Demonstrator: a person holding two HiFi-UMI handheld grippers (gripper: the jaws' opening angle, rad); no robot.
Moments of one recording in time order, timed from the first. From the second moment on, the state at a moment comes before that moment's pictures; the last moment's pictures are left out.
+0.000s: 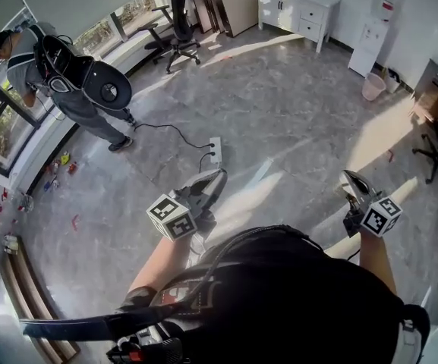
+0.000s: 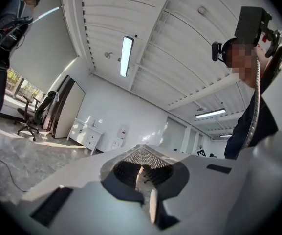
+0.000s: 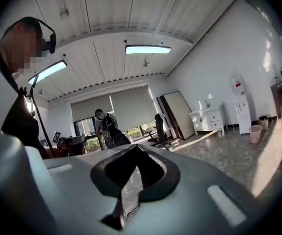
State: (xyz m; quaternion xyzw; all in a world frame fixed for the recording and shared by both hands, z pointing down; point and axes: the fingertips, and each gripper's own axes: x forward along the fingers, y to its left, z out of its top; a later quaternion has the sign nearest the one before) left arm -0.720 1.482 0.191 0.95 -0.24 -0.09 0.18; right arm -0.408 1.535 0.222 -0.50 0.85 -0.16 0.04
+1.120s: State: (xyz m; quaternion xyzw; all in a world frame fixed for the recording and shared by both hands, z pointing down) left arm -0.797 1.189 0.197 0.97 -0.12 -0.10 0.18; right arm -0.505 1.307 0.214 -0.59 0.80 -0.14 0.04
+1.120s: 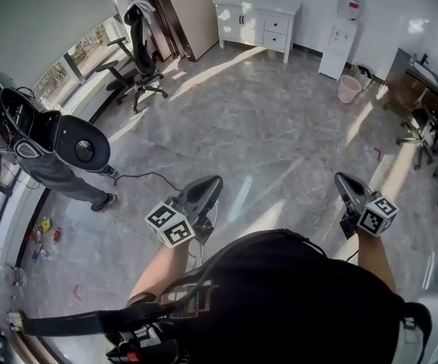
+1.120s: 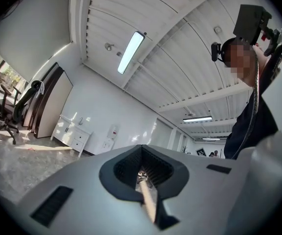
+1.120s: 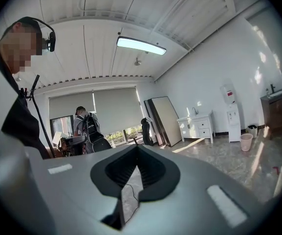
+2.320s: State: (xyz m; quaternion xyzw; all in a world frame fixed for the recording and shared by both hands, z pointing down) left arm -0.647 1.026 0.193 0.95 -0.24 -0.12 0.17; right arm -0.333 1.055 0.220 -0.47 0.87 -0.15 0.03
